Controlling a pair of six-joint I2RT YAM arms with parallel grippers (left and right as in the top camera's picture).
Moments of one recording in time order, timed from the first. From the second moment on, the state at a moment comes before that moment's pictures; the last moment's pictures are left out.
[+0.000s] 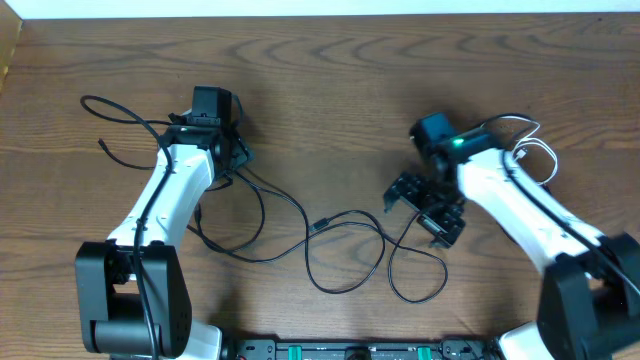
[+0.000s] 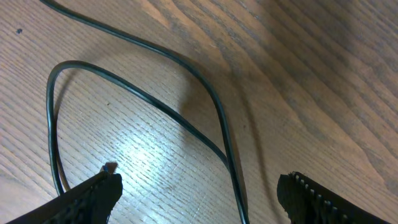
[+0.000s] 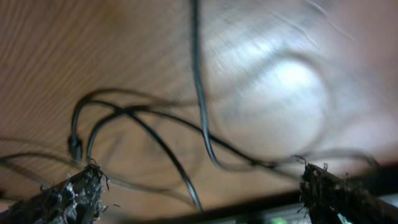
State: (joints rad) left arm -0.07 1.67 1.12 -0.72 -0.22 -0.65; right arm 0.39 1.66 1.16 -1.13 -0.32 1.11
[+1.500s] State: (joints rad) left arm -0.07 1.67 1.12 -0.72 -0.22 -0.65; right arm 0.65 1.60 0.80 -0.68 -0.02 1.72
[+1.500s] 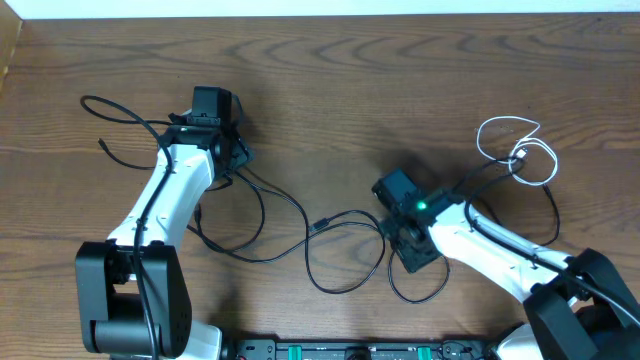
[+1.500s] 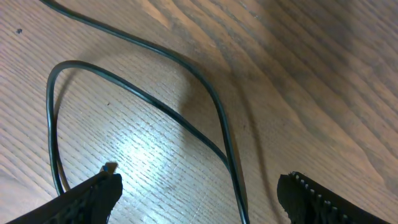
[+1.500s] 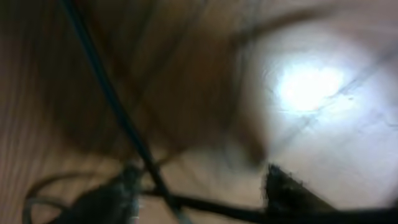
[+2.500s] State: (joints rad) left arm -0.07 1.67 1.12 -0.72 -0.22 -0.65; right arm 0.64 1.24 0.91 -0.57 0.07 1.08
